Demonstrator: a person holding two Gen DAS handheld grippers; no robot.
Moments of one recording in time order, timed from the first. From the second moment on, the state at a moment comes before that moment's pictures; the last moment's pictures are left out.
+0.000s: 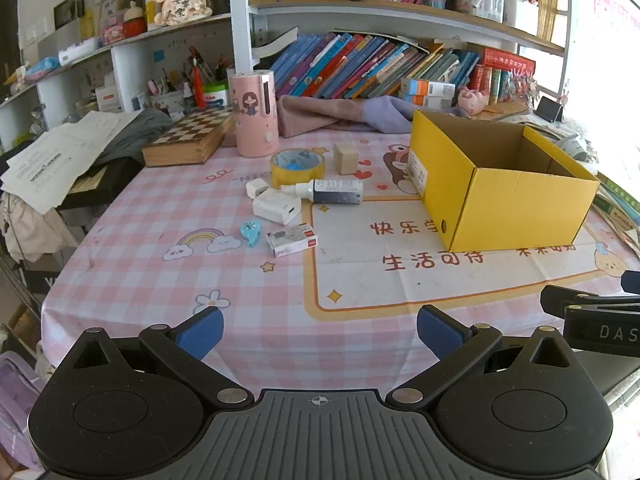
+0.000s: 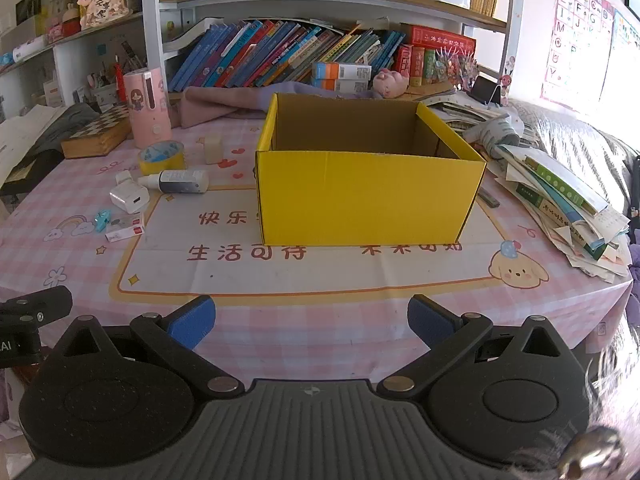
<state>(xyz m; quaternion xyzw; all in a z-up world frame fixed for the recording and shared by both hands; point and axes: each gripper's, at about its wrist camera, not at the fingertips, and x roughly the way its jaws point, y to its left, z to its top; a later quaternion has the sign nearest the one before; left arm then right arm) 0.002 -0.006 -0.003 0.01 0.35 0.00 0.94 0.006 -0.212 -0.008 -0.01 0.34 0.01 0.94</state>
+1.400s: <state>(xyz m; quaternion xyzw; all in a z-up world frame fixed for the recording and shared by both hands) 0.010 -0.001 -0.009 0.01 0.36 -0.01 0.93 0.019 -0.212 -0.020 -0.01 0.36 0.02 0.93</state>
